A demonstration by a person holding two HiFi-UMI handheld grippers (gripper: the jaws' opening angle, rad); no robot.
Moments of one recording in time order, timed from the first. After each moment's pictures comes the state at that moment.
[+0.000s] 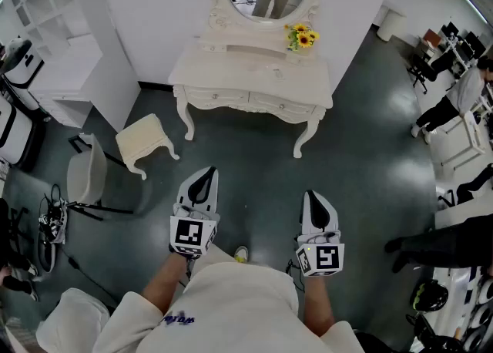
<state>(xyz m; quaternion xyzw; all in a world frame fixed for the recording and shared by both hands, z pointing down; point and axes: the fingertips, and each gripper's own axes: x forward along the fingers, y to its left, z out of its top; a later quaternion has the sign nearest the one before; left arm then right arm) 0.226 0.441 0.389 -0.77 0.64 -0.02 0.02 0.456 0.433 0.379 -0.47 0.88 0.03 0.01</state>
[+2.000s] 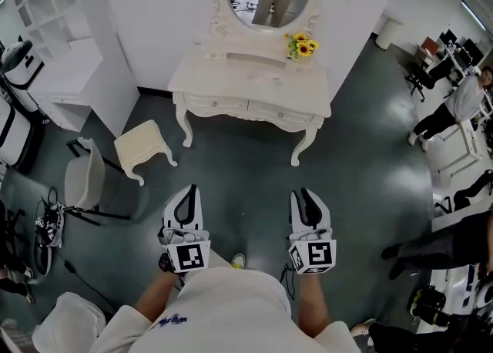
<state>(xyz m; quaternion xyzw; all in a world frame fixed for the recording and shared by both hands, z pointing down) 0.192 0.471 0.375 -0.69 0.69 -0.15 0.18 0.428 0.408 0.383 -0.46 0.89 0.02 0.01</state>
